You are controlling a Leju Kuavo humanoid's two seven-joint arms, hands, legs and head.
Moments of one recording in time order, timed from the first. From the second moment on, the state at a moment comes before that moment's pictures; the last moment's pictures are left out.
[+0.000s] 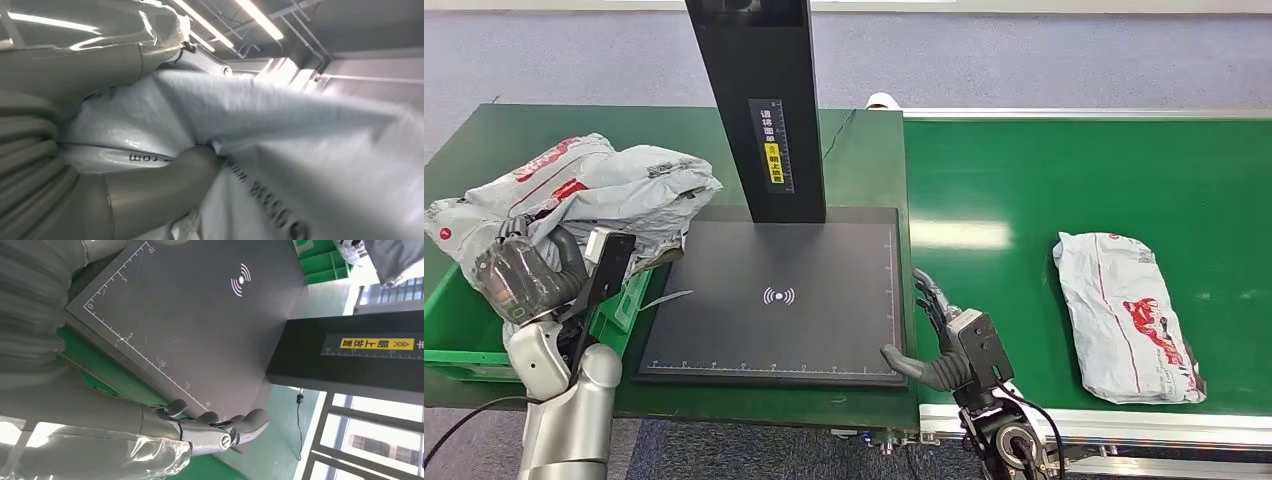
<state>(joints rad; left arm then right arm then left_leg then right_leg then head) -0.37 -0.10 0.27 -1.27 -1.30 0.59 0.09 -0.09 0.08 0.17 -1.30 0.16 0.19 -0.22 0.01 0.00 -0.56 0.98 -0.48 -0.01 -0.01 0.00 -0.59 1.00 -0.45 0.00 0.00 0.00</state>
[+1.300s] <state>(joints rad) -0.54 -0.23 0.74 -1.32 -1.33 0.63 -0.29 -0.06 0.07 0.19 -1.32 0.14 0.15 -0.24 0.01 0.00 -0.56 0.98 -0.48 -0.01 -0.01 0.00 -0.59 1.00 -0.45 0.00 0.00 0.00</state>
